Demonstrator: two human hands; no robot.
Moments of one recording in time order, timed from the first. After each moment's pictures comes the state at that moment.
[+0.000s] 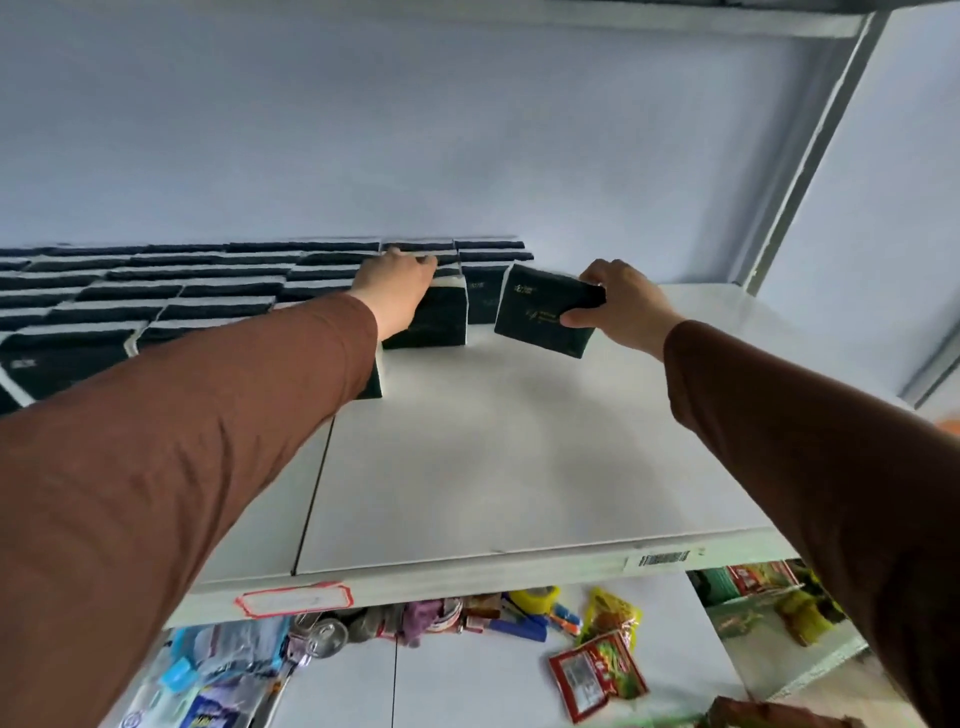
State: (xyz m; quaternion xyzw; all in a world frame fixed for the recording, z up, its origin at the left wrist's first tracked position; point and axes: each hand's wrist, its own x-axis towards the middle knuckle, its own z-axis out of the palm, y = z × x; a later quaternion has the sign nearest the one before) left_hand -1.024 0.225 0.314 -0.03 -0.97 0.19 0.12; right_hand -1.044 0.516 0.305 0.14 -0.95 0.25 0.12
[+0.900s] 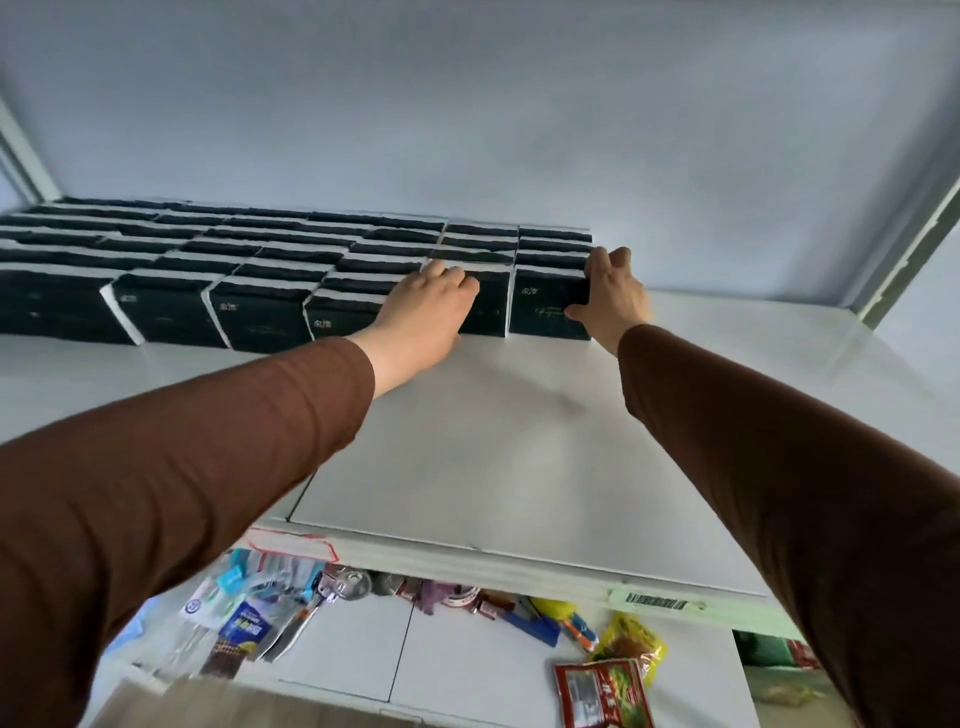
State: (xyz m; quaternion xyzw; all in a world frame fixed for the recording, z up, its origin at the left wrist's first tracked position) left_hand -0.975 0.254 0.292 -0.02 -0.97 0.18 0.17; right_hand -1.113 0.459 0.274 0.19 -0.95 0.21 0.16
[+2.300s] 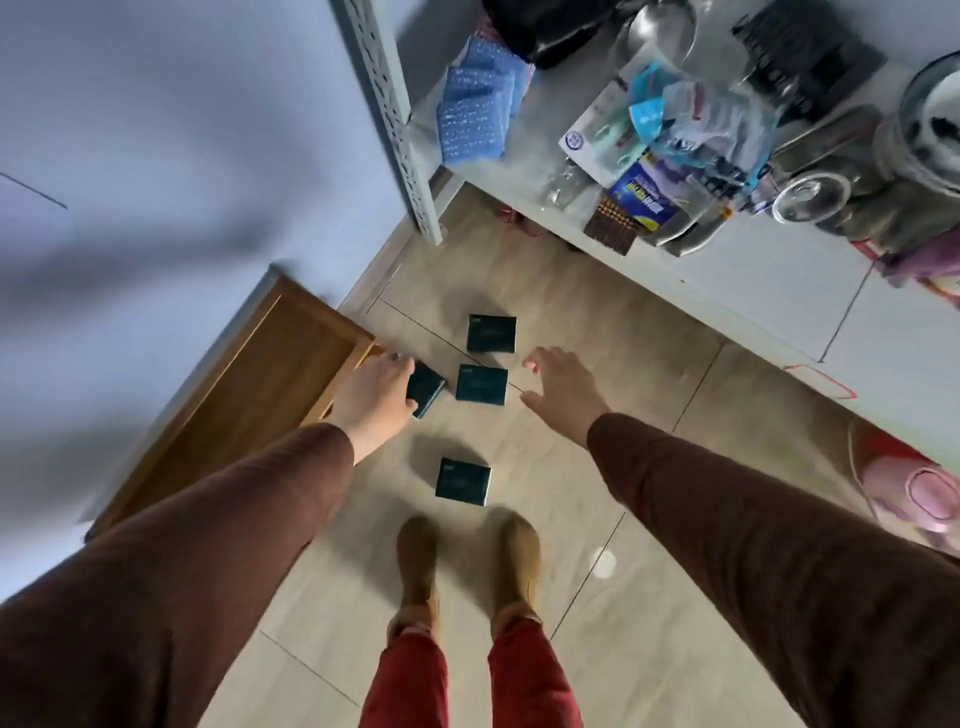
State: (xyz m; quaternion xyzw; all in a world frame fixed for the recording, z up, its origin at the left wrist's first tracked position) left_hand -0.320 -0.100 -0.284 0.31 -0.91 -0.17 -0.20; right_hand -0.512 0.066 -0.307 0.41 -0.84 0.08 -0.34
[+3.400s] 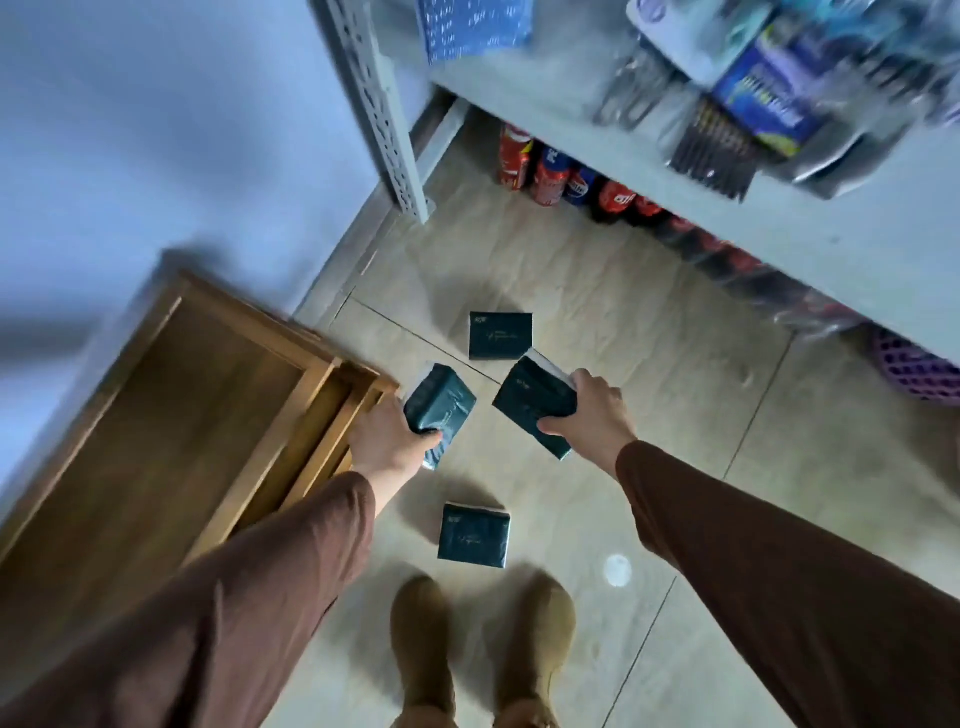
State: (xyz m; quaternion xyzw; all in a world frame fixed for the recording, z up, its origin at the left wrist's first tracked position) left_hand -0.296 -0.128 -0.625 0.54 -0.76 -0.31 -0.20; right_hand -0.498 0.035 -0.610 0.21 -0.88 0.11 -0.41
